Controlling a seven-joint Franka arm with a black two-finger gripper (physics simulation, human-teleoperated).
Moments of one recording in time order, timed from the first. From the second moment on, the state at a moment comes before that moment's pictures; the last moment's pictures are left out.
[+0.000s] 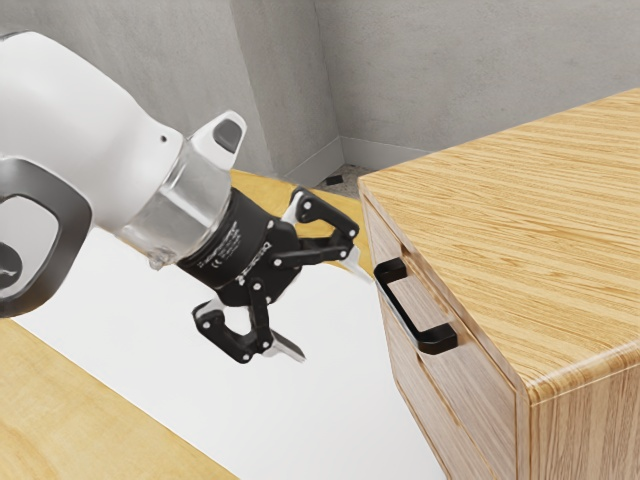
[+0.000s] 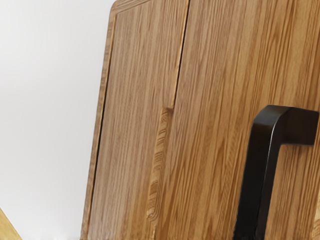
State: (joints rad) arm -0.70 -0.54 0.27 -2.11 -0.01 2.14 -1.52
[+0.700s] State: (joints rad) arm -0.70 -0.46 0.26 -2.10 -0.01 2.23 -1.60
